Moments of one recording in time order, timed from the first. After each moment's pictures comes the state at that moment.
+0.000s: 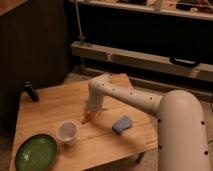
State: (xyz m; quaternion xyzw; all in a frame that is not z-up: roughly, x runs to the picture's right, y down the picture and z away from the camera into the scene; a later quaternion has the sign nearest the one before) arm -0.095 0.156 0.866 -0.29 -0.32 -0.38 0.82
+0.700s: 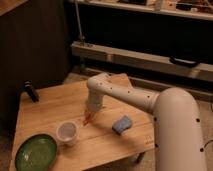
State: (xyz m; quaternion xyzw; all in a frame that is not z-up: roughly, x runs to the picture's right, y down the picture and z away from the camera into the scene) arm -0.090 0.163 0.864 -0.32 -0.31 -0.38 0.81
